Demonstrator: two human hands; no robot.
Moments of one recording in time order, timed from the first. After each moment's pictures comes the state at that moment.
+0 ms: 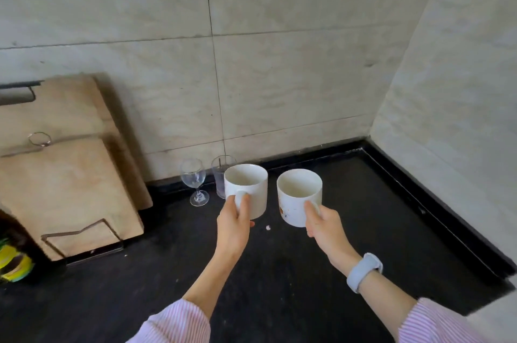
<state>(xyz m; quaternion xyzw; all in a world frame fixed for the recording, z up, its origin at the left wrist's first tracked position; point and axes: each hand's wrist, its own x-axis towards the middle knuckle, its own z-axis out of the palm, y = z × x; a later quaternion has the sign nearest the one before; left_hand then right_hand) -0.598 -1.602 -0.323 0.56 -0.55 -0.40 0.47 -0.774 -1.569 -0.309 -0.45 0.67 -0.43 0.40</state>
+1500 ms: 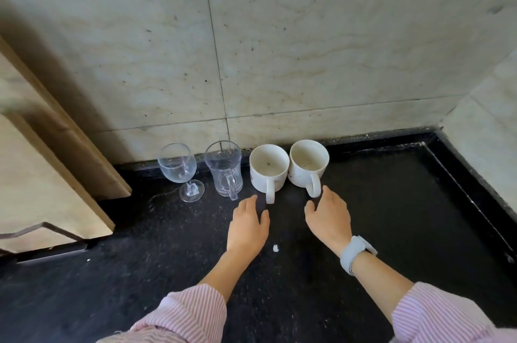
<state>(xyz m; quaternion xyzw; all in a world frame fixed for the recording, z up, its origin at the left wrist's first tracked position) -0.647 -1.743 -0.478 0.70 -0.60 -0.34 0.20 -0.809 -1.754 -0.435 -0.55 0.79 -0.11 0.25</state>
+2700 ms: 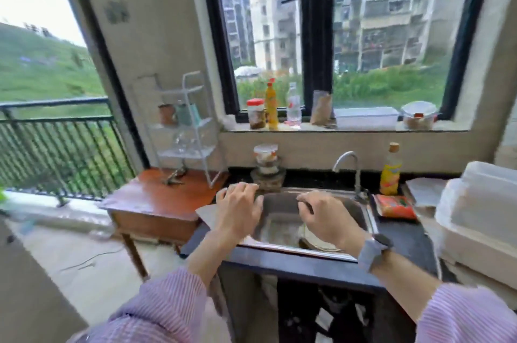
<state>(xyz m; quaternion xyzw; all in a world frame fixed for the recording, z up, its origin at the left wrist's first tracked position) -0.372 -0.729 -0.165 0.96 0.06 0.26 0.08 -0.325 -0.922 -0.165 -0.91 -0.29 -0.12 0.27</state>
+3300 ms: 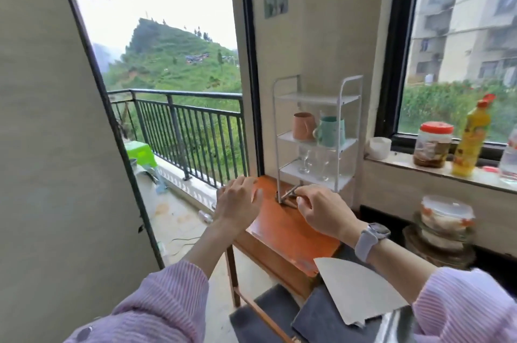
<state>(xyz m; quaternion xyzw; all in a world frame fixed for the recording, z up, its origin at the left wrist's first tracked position) -0.377 -0.344 -0.132 0.90 0.32 0.30 0.07 -0.239 -0.479 -0.130 -0.79 -0.55 -0.05 0.26</state>
